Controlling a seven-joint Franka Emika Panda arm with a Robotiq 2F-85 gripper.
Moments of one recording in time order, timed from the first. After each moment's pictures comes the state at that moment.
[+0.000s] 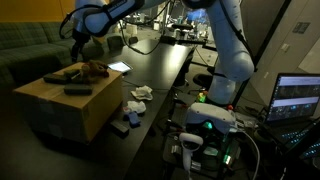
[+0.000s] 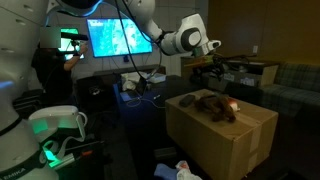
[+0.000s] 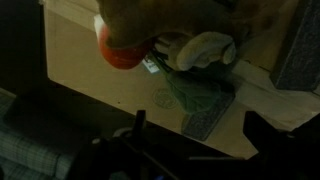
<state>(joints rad) 0.07 0.56 0.07 -1.58 -0.19 2.56 -0.27</state>
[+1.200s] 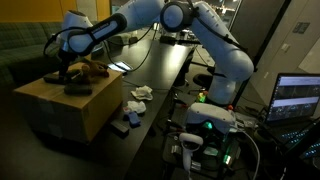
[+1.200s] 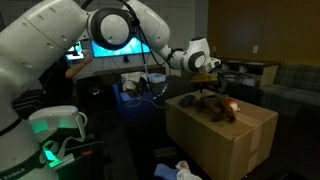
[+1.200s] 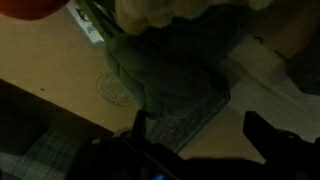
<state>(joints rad) 0.06 0.91 0.17 -1.24 -0.16 2.55 -0.44</state>
